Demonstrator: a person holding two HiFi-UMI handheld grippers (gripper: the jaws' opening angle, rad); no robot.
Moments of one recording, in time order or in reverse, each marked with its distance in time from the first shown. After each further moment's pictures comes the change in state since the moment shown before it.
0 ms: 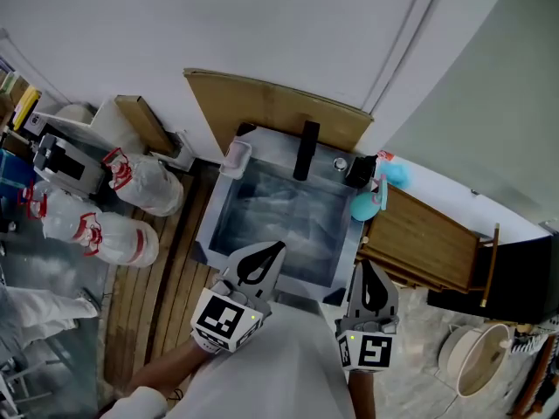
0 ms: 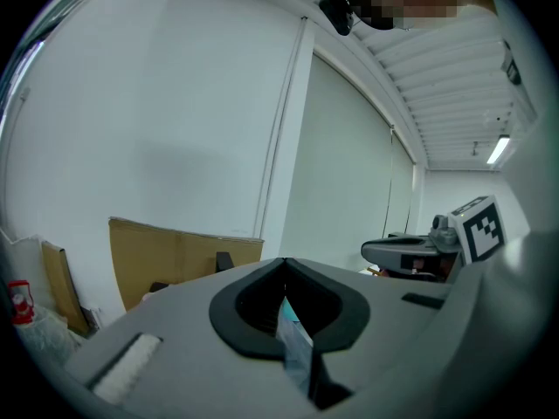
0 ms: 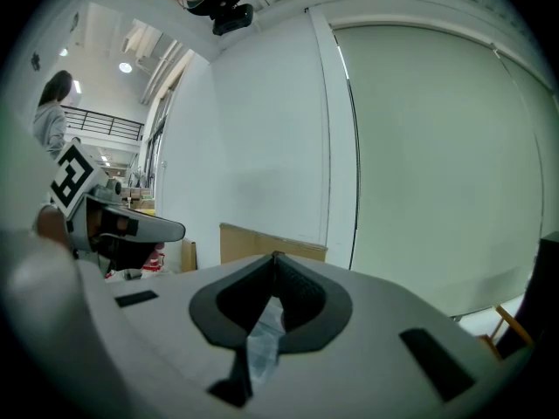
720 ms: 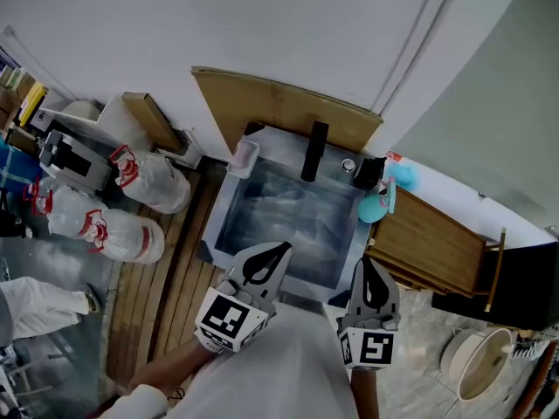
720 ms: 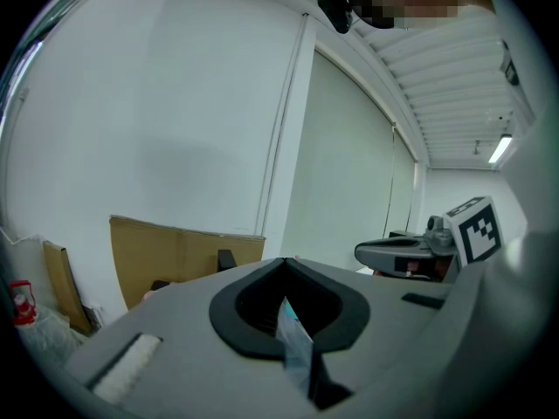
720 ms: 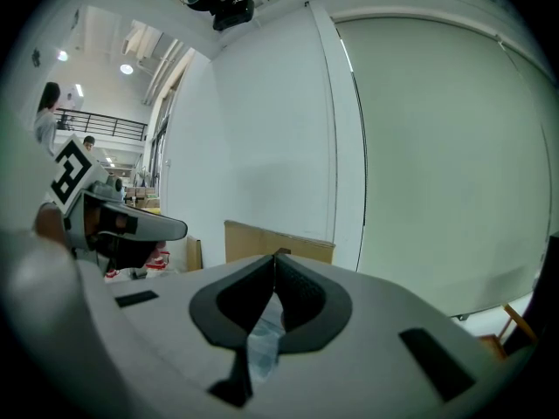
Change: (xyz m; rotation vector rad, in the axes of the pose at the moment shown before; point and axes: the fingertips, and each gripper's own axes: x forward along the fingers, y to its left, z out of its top) left arm 0.004 0.006 -0.001 0.002 0.014 0.007; right arm 0.017 0.007 -0.005 0.004 0.023 0.038
